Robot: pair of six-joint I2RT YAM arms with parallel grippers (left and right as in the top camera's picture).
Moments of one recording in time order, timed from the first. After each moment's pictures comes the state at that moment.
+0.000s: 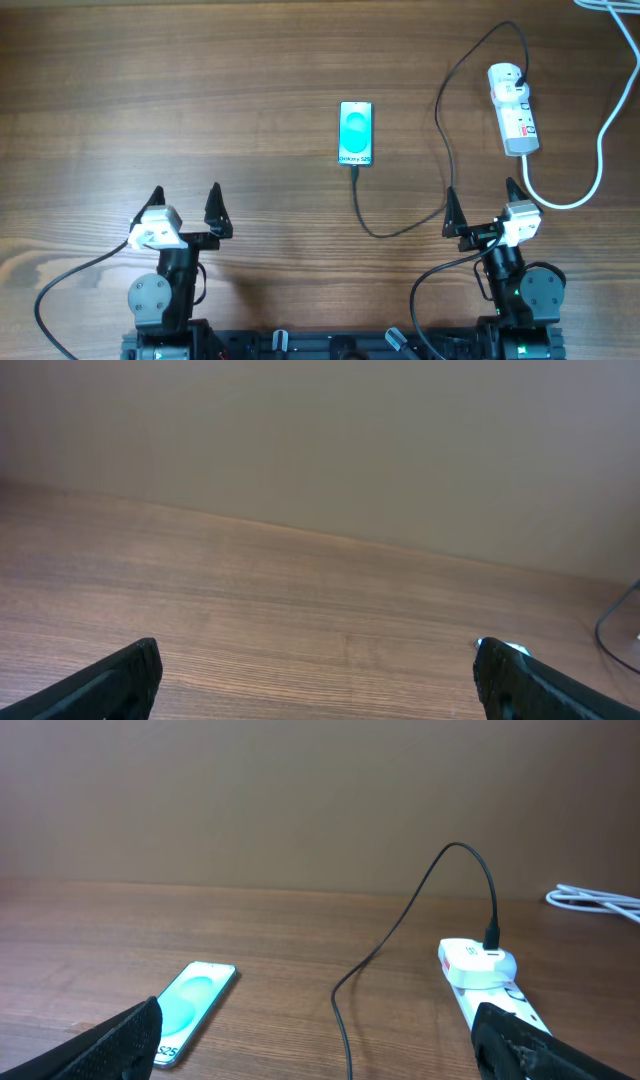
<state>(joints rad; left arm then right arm) 0.06 0.03 0.02 0.01 0.08 -0.21 0.02 0.01 0.01 0.01 -0.14 0.01</state>
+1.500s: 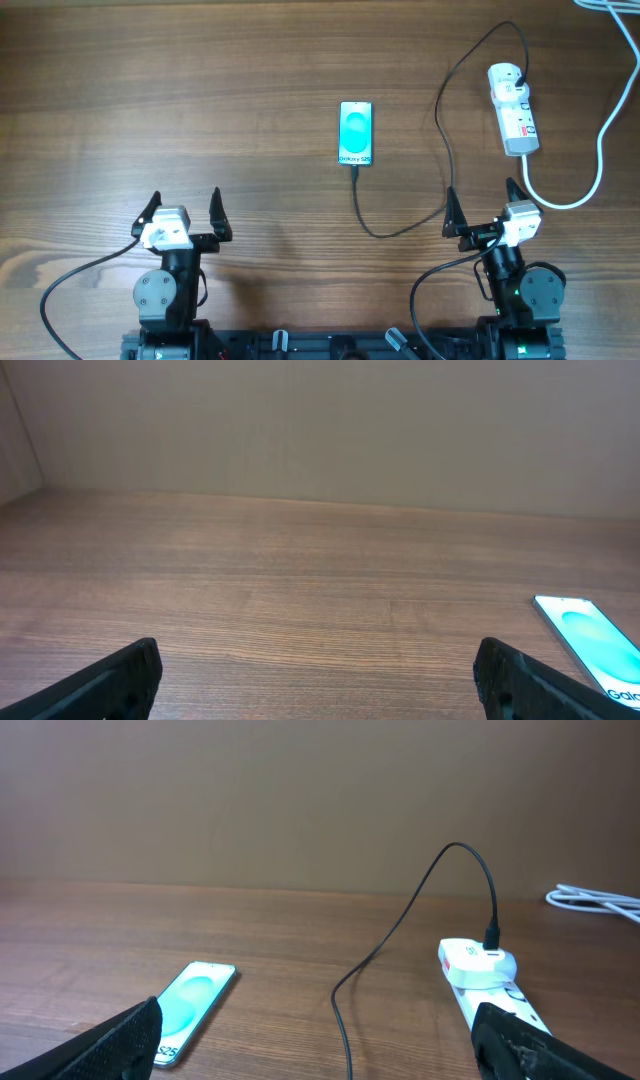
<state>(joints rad) 0.02 0.01 0.01 -0.07 -0.02 -0.07 0.02 0.01 0.01 0.01 -0.14 0.01</state>
